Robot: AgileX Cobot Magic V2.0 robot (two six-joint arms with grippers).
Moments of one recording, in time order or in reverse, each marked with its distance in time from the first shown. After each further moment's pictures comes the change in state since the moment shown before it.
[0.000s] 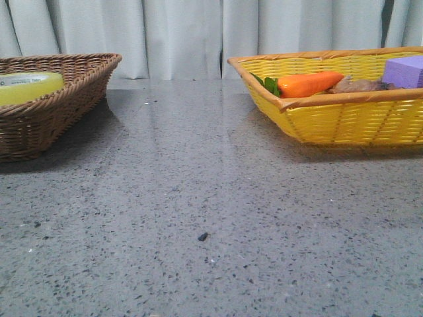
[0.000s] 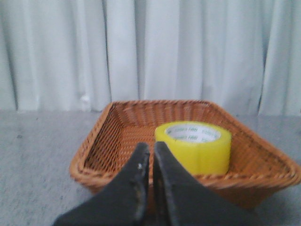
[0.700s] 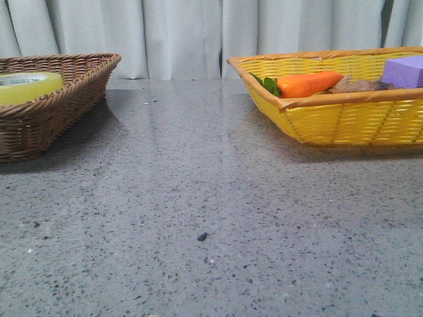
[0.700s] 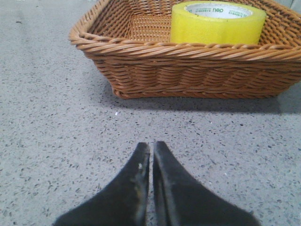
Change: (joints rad) left arm 0.037 0.000 0.027 0.126 0.315 -0.138; right arm 0.000 0.000 0.000 0.000 0.002 -0.001
